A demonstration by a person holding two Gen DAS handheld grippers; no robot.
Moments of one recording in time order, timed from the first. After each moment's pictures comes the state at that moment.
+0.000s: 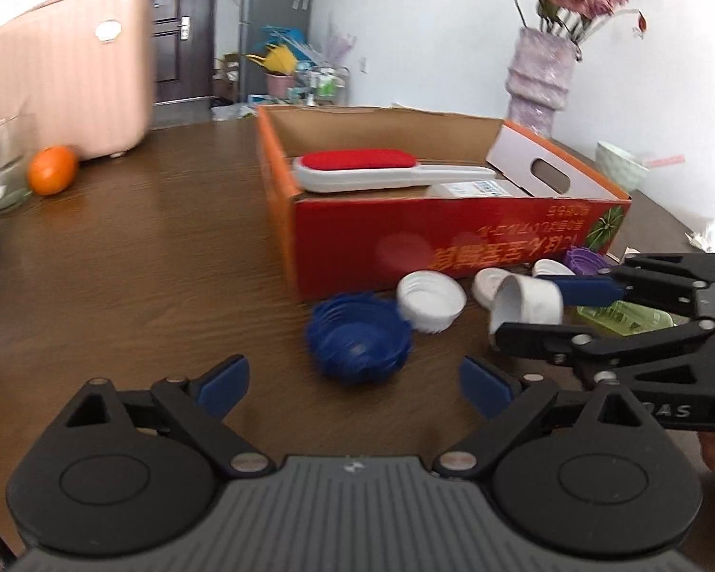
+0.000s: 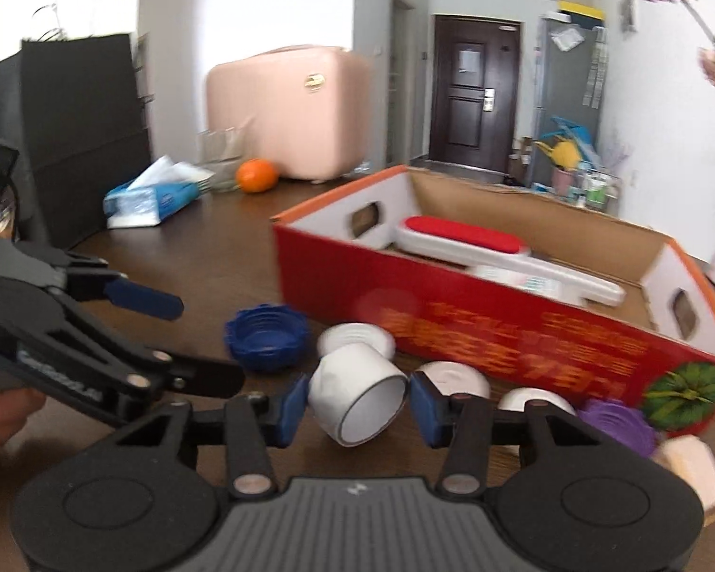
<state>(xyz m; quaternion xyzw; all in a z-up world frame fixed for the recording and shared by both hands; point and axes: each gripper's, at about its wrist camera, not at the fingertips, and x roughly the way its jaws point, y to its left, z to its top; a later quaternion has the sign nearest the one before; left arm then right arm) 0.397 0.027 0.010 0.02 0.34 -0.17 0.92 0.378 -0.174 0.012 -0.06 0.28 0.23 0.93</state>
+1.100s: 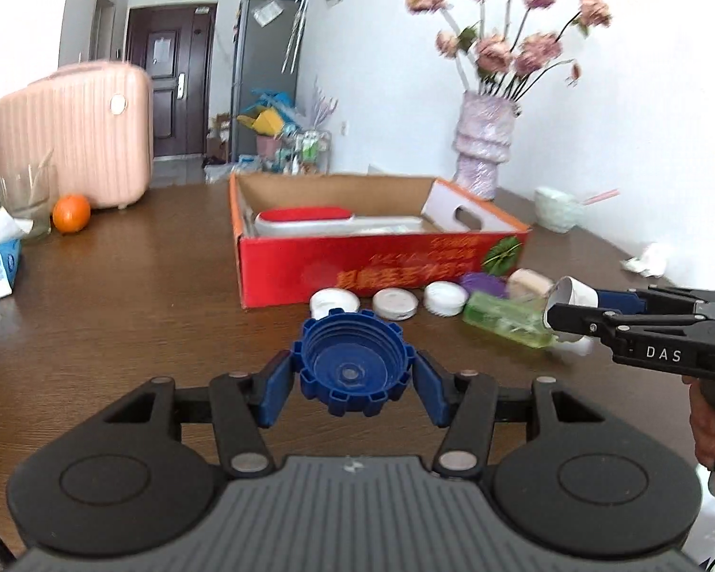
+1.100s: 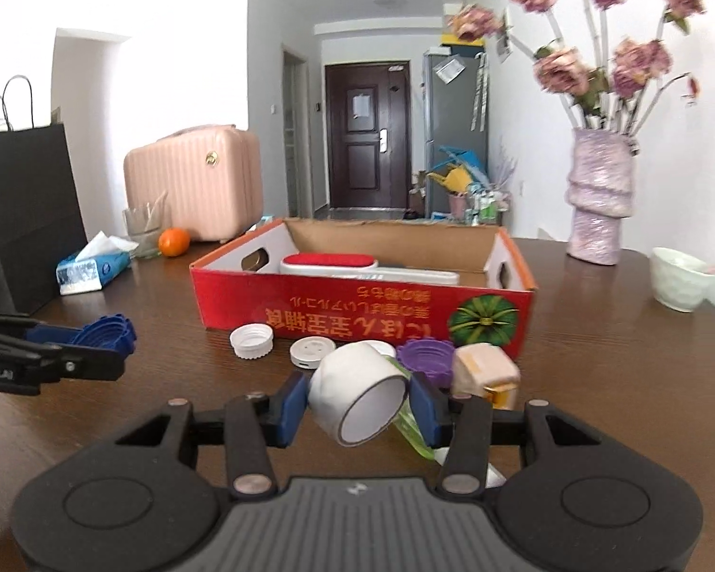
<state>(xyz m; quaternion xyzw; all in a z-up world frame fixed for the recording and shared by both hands) 0.270 0.010 0.053 0.00 0.26 -0.18 0.95 0.266 -0.253 0.038 0.00 0.22 0.12 0.97</state>
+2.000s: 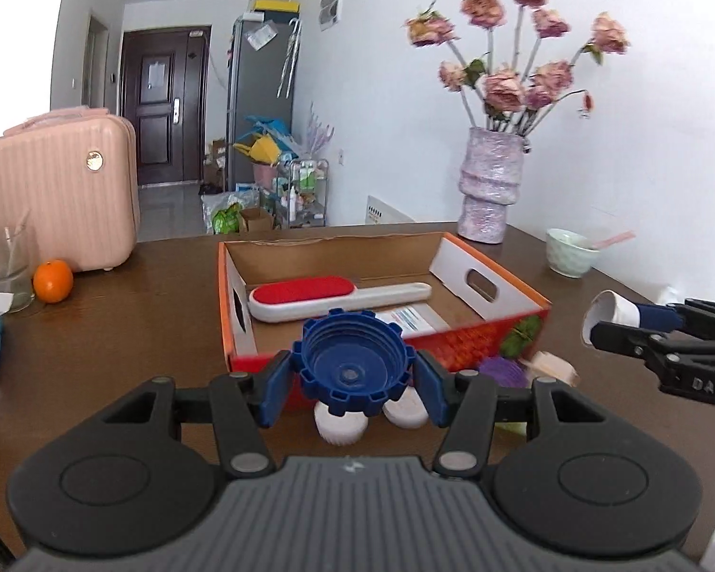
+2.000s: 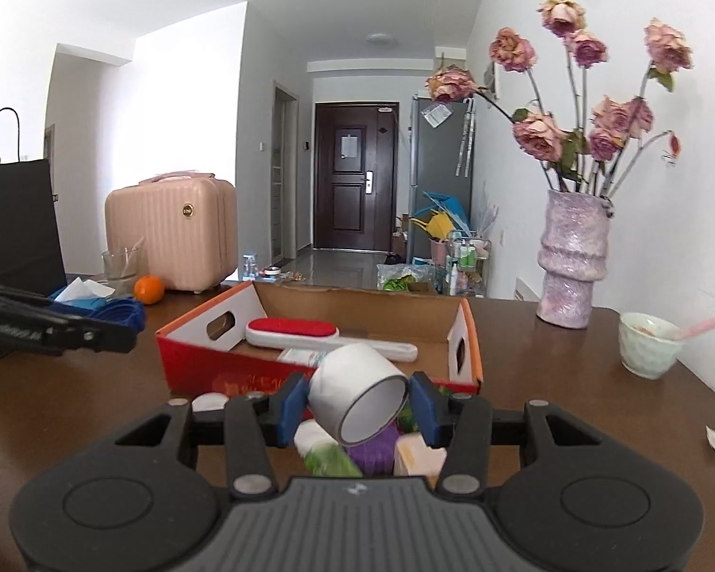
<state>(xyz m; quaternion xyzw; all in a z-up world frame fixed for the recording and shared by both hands) 0.358 -0.007 0.090 0.00 0.24 -0.18 0.95 0.313 -0.273 0.076 -0.02 0.17 0.12 0.98</state>
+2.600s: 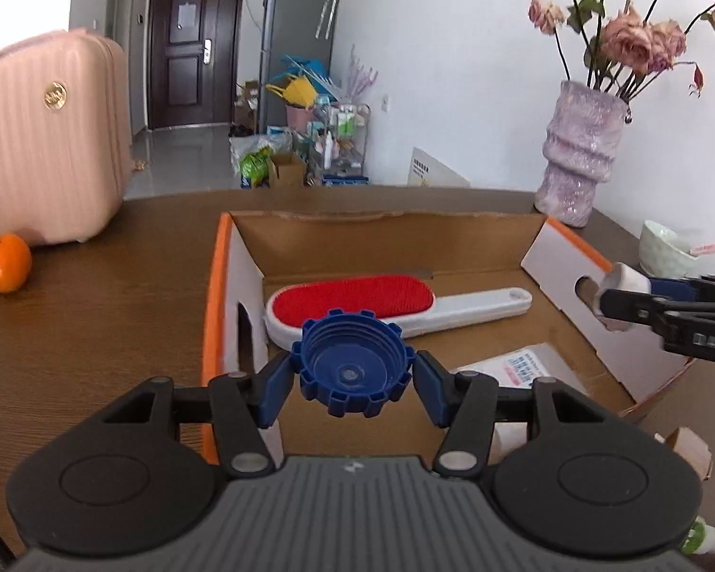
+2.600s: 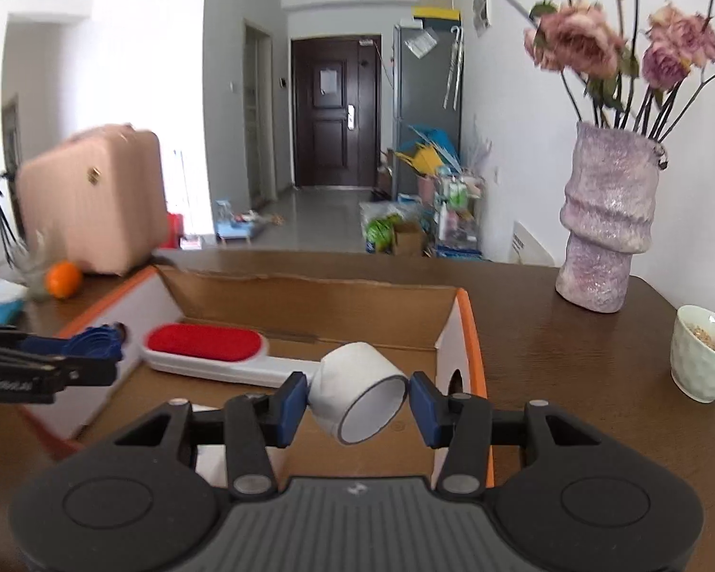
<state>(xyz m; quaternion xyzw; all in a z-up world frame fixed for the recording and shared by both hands) 0.516 -0.023 0.040 -0.01 0.31 -0.13 0.94 0.508 -0.276 0.049 -0.01 0.27 0.09 0.96</state>
